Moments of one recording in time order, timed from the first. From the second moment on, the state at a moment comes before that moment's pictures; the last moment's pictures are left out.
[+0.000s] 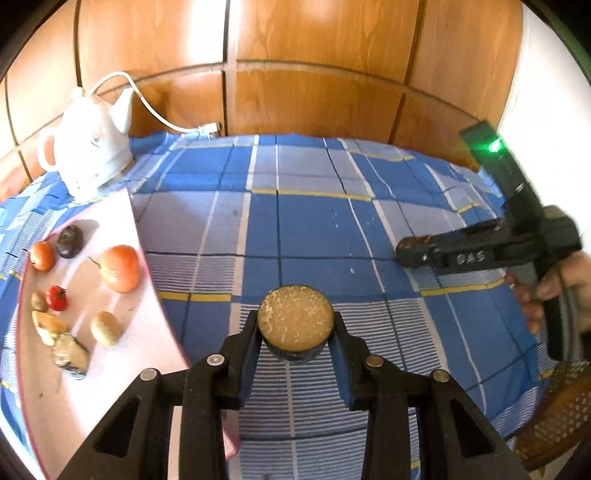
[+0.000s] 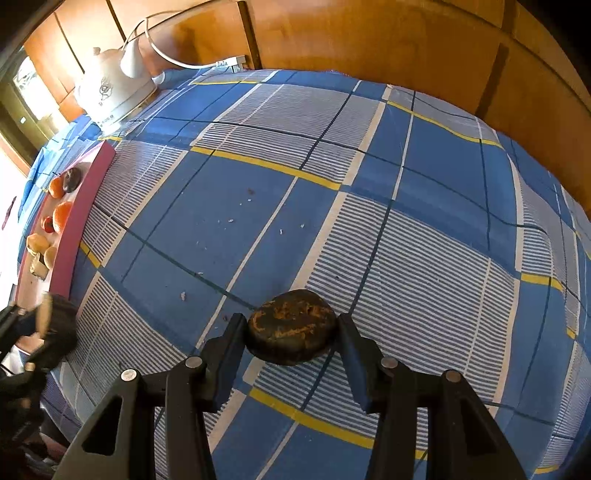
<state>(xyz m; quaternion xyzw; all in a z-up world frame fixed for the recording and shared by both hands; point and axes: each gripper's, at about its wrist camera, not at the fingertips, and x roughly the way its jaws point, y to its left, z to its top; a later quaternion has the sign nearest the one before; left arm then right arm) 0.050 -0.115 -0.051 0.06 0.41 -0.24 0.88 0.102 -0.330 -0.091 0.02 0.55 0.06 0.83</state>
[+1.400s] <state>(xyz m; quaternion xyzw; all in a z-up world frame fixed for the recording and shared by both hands) 0.038 -0.011 -0.026 -0.02 0.41 -0.15 0.90 0.104 -0.320 -0.086 -0.04 0.55 0.03 0.84</state>
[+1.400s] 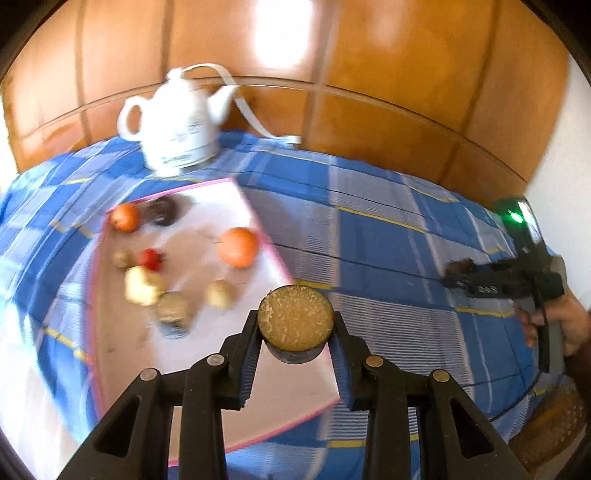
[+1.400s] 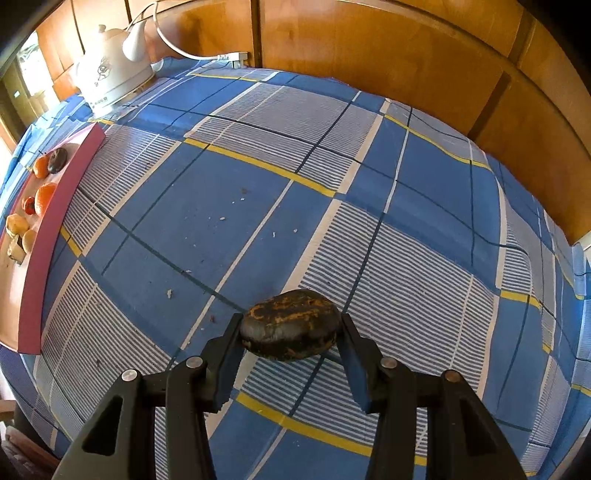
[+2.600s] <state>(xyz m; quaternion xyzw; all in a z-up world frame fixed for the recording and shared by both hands) 0.047 0.096 -0.052 -0.07 0.42 0.02 0.90 0.102 -0.313 -0.083 -0.05 0.54 0.04 0.84</state>
